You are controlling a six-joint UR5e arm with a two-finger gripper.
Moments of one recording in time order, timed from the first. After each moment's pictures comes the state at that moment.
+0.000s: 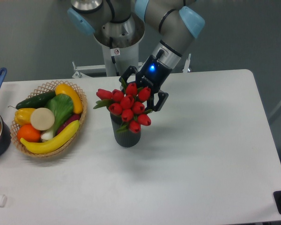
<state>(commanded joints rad) 2.76 -1.56 -2.08 -1.06 0.70 1.51</state>
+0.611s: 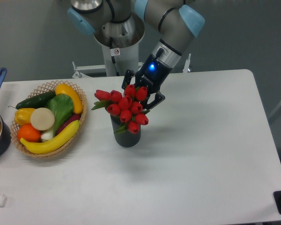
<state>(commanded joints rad) 2.76 -1.55 -2.08 -1.06 0.69 1.51</state>
